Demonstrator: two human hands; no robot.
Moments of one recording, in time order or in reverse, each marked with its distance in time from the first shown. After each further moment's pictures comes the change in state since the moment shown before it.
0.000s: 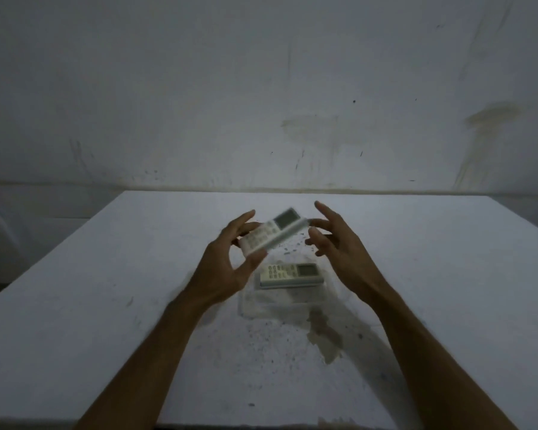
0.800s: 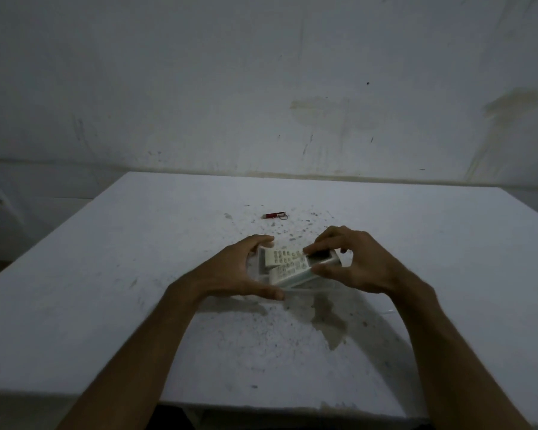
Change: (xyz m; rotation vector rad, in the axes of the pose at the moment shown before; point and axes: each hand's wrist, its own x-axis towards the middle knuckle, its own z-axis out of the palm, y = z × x) left_hand -0.006 -0.011 0.003 0.204 -0.510 -0.321; right_hand -0.012 0.000 -0.029 -0.475 -0.353 -0.117
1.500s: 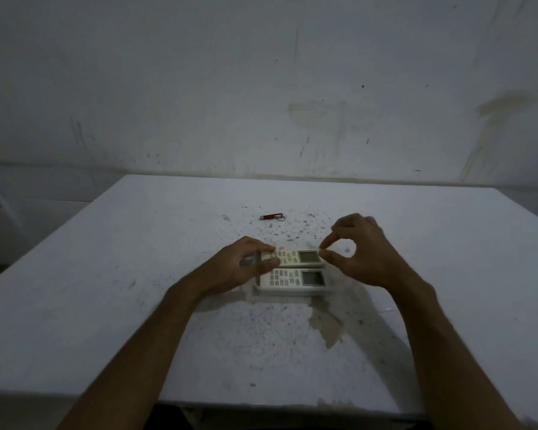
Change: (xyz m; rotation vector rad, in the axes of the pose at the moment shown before) left_hand 0.006 -0.010 0.004 -0.097 0.057 0.005; right_hand -0.002 0.004 -0.002 -0.174 0.176 0.188
